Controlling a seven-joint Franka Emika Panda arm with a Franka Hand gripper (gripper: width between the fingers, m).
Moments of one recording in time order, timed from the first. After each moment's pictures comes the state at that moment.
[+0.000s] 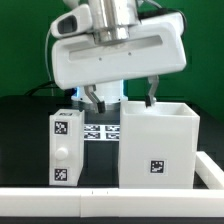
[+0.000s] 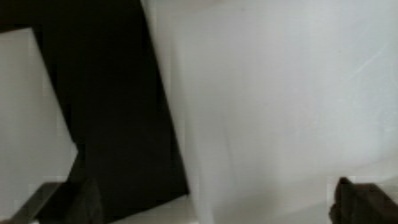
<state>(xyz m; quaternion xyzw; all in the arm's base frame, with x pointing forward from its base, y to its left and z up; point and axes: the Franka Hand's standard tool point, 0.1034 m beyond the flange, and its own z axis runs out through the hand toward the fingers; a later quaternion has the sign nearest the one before) 0.566 0.010 0.107 -0.98 0.15 -0.06 0.09</state>
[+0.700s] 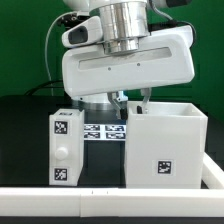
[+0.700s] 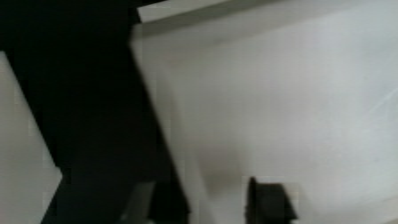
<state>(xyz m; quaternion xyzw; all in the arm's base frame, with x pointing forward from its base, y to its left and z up) 0.565 0.015 0.101 -0.98 0.15 -0.06 0.09</state>
